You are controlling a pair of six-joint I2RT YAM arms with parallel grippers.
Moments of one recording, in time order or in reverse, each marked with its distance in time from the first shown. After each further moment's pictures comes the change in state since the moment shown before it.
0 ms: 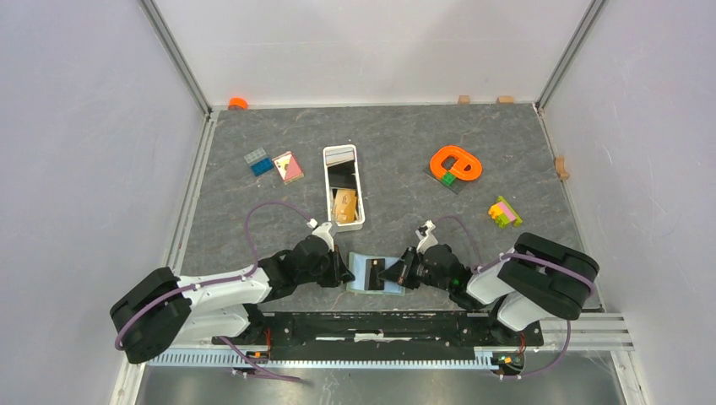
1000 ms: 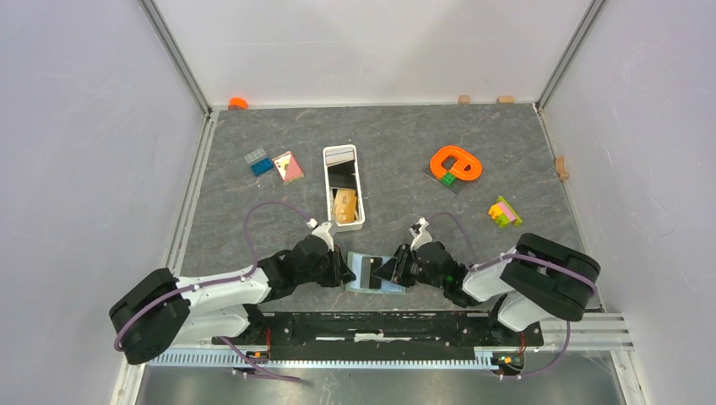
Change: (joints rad) left arm 0.000 -0.003 -0.001 0.000 0.001 0.000; right arm 0.027 0.014 0.055 -0.051 0.022 -0.022
